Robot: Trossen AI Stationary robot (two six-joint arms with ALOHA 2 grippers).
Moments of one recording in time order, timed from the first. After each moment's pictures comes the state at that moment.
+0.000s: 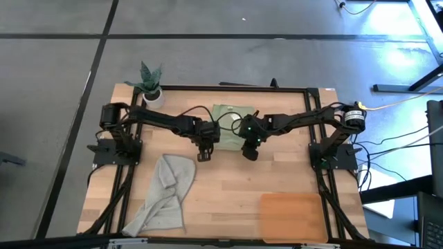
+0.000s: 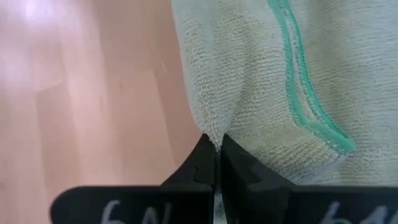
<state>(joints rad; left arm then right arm) 0.12 1.75 1.11 -0.56 0.00 -0.03 -0.19 1.67 0.90 -0.32 -0.27 0.22</state>
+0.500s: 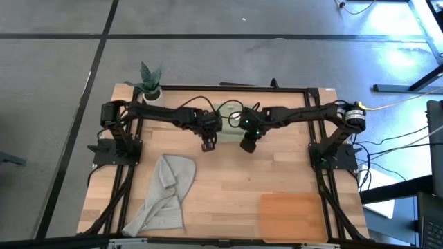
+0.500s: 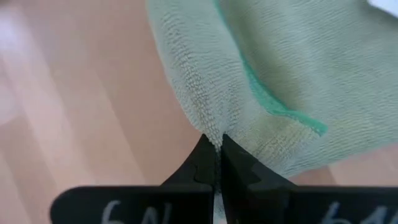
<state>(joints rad) 0.19 1.76 1.20 -0.61 -0.10 -0.02 -0.23 1.67 1.04 -0.56 -0.13 0.31</state>
